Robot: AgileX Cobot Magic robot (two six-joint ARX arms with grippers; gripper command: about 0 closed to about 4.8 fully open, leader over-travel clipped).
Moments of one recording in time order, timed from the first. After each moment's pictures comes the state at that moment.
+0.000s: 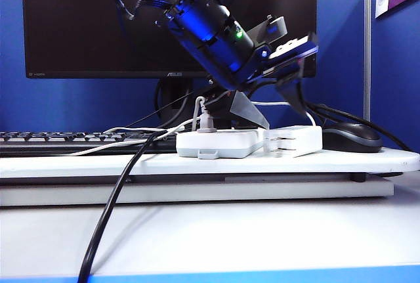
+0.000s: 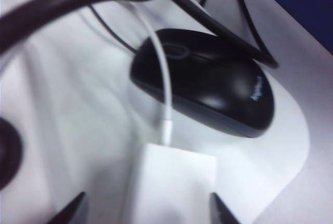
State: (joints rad) left arm -0.82 1.88 1.31 -0.05 0.09 -0.25; right arm 0.32 1.19 1.25 -0.50 -0.29 0.42
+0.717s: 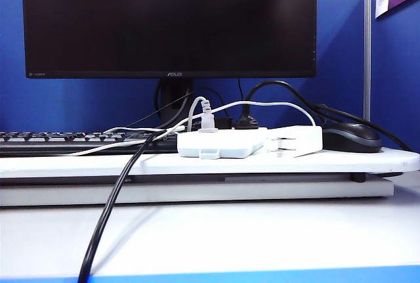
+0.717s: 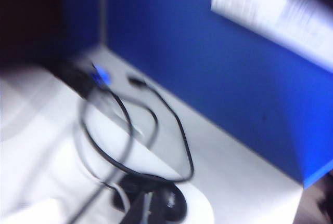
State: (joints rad) left arm -0.84 1.61 1.57 -0.27 0.08 -0.12; right arm 0.32 1.03 1.25 -0.28 -0.29 0.33
